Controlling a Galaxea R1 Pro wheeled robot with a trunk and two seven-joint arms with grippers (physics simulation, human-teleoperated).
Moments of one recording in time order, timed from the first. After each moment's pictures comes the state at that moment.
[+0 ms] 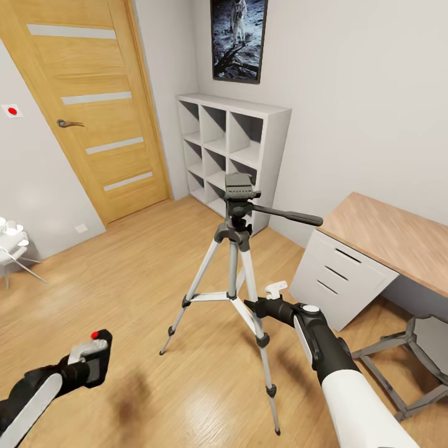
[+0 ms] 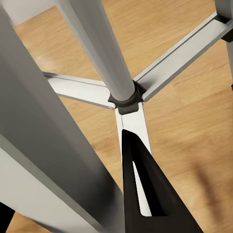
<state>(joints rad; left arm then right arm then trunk) -0.28 0.46 -0.15 -1.20 0.80 0.69 0.24 -0.69 0.09 -0.11 -0.85 0.22 0.33 0.60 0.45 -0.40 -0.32</state>
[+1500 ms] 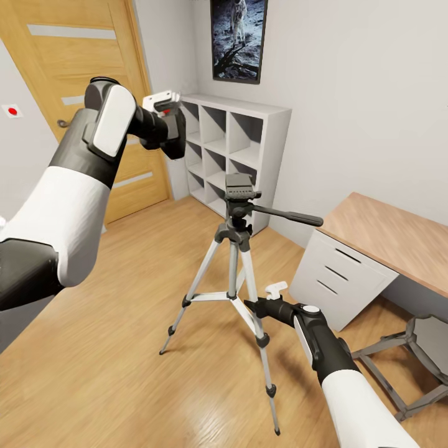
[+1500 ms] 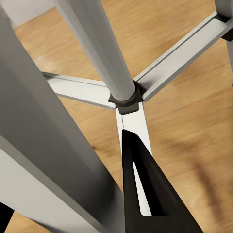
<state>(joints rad) -1.70 -0.04 -0.18 -0.82 0.64 1.03 0.33 -0.69 0.09 -0.11 -0.85 0.21 0.33 0.59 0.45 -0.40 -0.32</state>
